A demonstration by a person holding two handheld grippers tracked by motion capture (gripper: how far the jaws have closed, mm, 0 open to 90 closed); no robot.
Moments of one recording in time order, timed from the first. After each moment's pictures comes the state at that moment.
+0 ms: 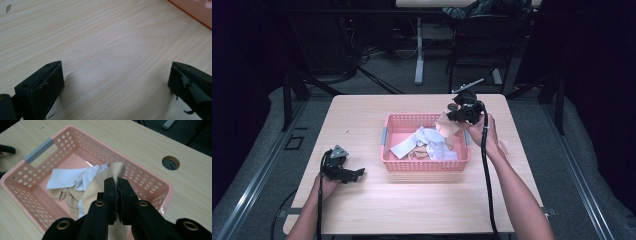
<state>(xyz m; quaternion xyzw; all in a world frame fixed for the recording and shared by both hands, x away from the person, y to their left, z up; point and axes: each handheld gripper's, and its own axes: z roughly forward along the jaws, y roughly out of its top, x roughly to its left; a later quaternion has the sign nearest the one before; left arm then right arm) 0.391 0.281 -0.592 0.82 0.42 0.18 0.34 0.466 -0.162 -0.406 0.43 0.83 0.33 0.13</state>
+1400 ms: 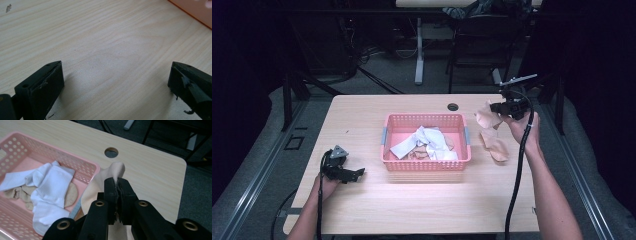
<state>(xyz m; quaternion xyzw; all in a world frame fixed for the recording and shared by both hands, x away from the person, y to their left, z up) 0.391 0.281 -0.592 0.82 0.42 0.18 0.34 0.455 -0.275 -0.383 0.51 0.77 0.32 0.21</state>
